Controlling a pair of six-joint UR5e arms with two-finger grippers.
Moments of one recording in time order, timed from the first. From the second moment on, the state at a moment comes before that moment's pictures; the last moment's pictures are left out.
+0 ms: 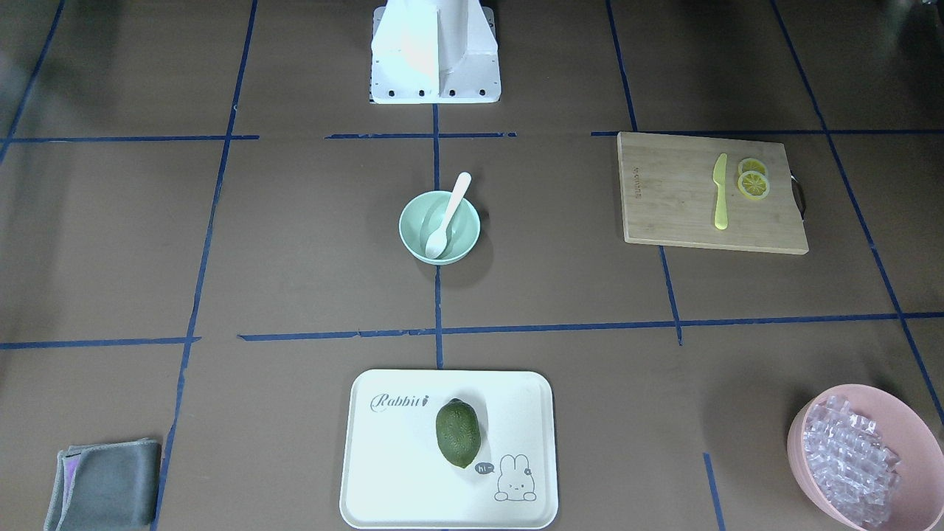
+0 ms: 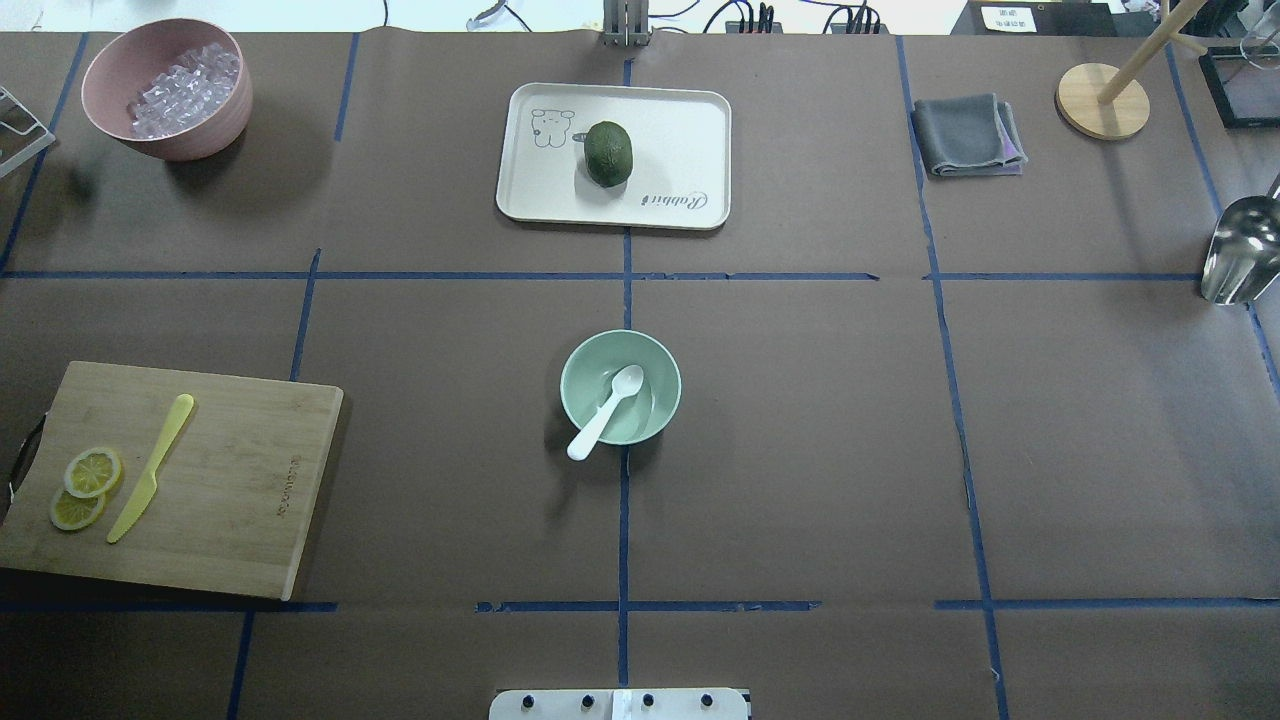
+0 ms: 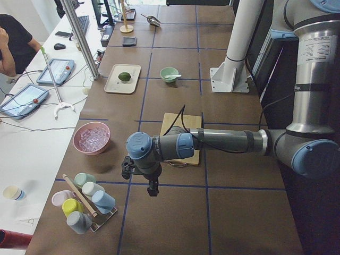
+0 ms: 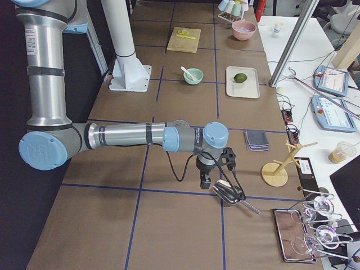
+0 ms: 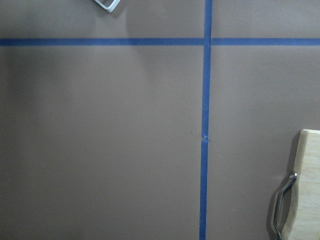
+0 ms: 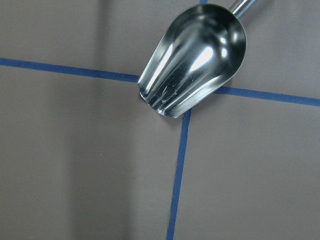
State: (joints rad) left arm -1.58 -1.52 -1.60 -1.49 -2.35 0.12; right arm 1.50 -1.58 1.66 -1.67 2.33 -0.08
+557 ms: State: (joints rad) left arm -1.58 -1.52 -1.61 -1.51 -2.34 0.13; right arm 1.50 -1.58 1.66 -1.67 2.34 -0.07
